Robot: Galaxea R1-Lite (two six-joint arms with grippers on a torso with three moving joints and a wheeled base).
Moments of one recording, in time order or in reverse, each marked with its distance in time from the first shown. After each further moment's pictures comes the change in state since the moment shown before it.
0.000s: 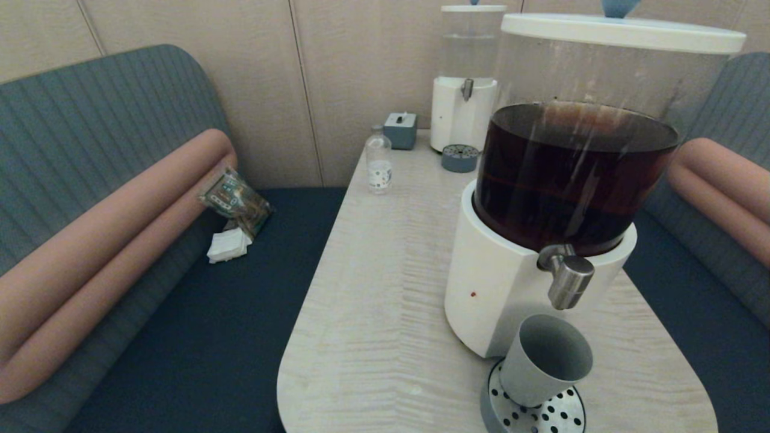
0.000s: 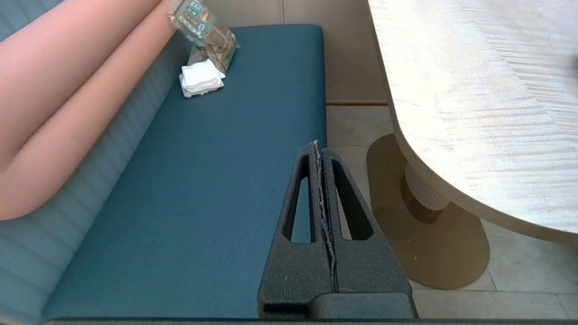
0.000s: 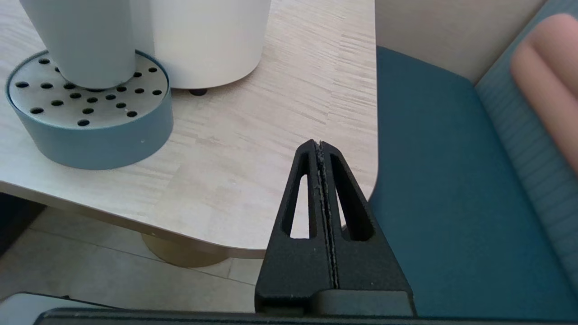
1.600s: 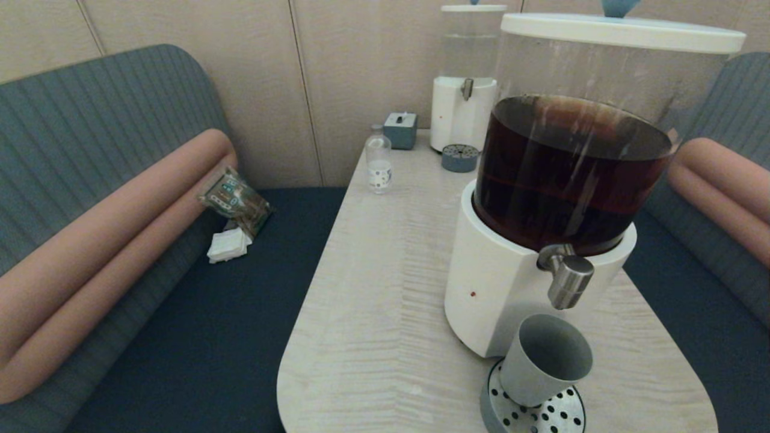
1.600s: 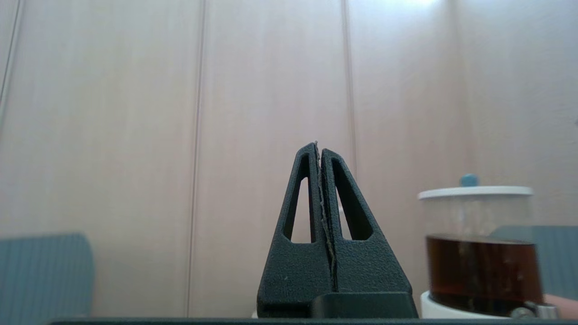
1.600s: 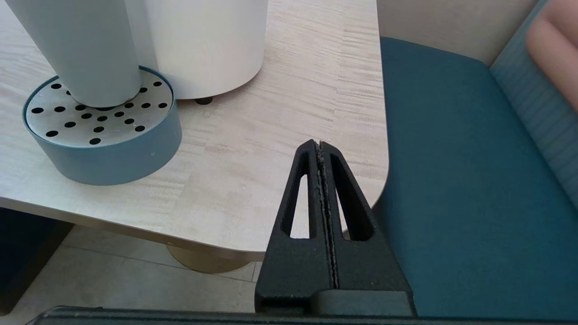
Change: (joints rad) left arm -0.004 0.236 -0.001 -1.276 -0.146 -0.244; right arm 0.000 0.000 0.000 0.000 -0.008 0.099
